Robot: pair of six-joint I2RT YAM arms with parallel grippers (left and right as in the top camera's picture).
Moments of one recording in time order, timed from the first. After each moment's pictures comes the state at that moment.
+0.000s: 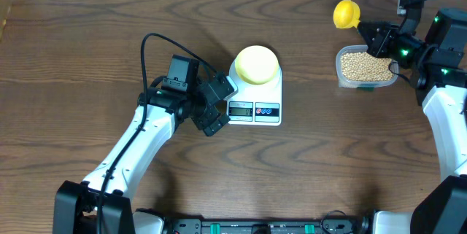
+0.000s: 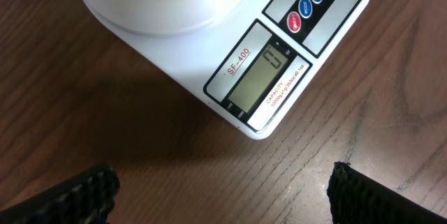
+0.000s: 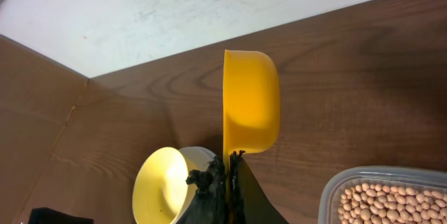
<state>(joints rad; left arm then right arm) -0.28 1.48 0.95 -0.61 0.33 0.65 -0.20 1.53 1.15 -0.18 -0.74 0.26</state>
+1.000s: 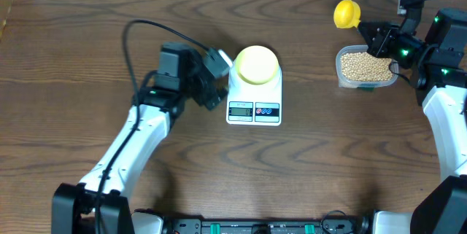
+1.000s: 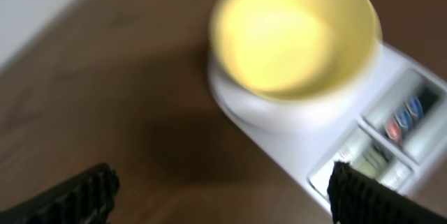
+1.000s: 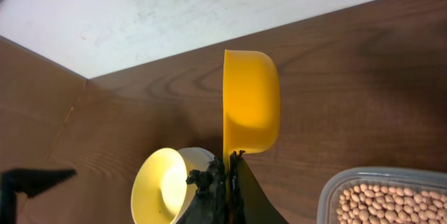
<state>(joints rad) -0.21 1.47 0.94 -0.22 0.33 0.55 -0.20 1.53 1.15 -0.17 -0.73 0.26</state>
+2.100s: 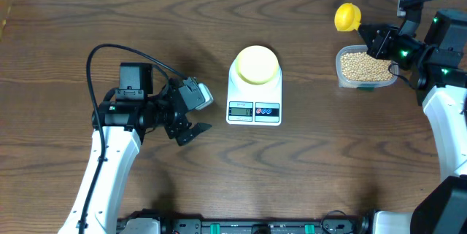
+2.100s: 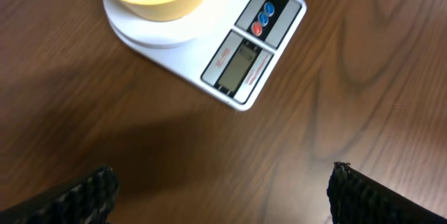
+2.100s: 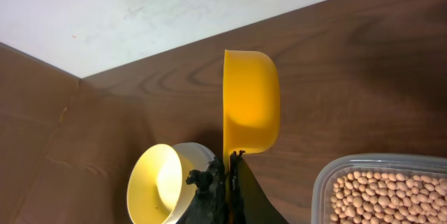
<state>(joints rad) -0.04 1.27 0.94 -0.82 0.59 0.97 -0.20 1.53 1.15 -0.21 -0.71 0.26</state>
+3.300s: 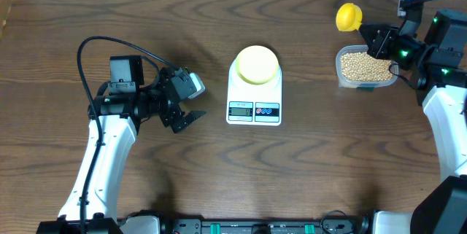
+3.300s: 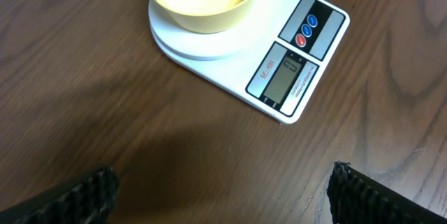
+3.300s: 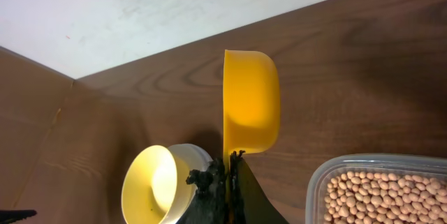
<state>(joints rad) 0.04 1.36 0.94 -0.67 0.66 1.01 -0.20 1.53 1.15 -0.21 -0.69 0.25</state>
